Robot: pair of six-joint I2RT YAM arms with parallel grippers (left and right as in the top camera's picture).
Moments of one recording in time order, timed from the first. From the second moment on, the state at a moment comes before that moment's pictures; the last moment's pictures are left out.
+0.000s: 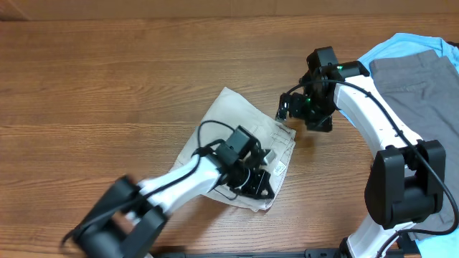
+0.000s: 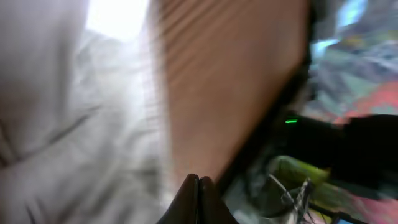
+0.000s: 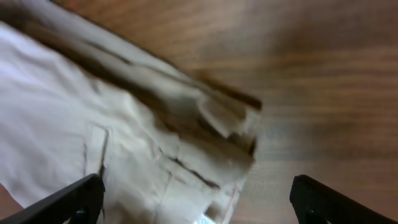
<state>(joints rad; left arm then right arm) -0.75 1.69 0.86 -0.32 0.78 -0.53 0.19 1.88 1.46 -1.06 -0.29 0.35</state>
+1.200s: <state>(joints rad) -0.77 1.80 0.91 -0.49 0.63 -0.60 0.19 1.88 1.46 -0.94 -0.29 0.35</state>
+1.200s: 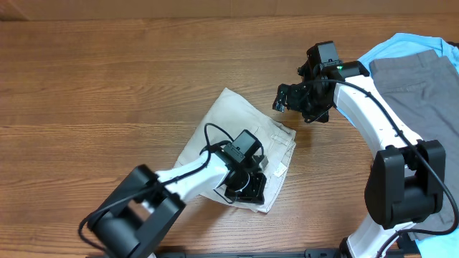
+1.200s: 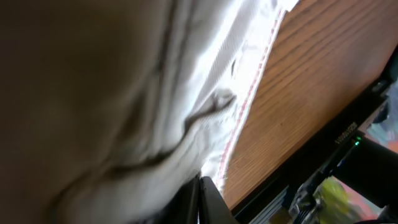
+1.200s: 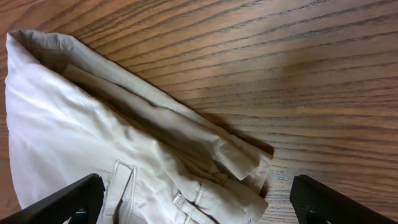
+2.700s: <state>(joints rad) -0.18 1.76 0.97 -0.72 0.21 -0.65 0.19 1.88 1.46 -0.93 -0.29 0.35</state>
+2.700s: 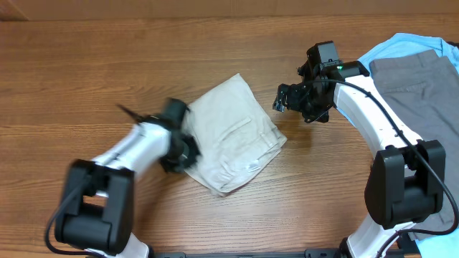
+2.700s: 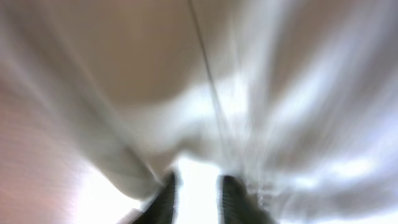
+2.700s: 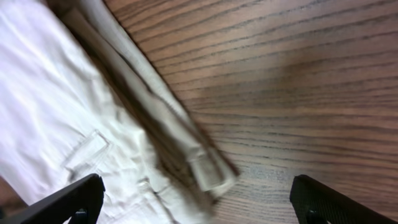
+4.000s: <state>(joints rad) -0.65 1.67 0.91 -0.86 0.15 -0.70 0.19 1.88 1.46 -0.93 -0.29 0.35</state>
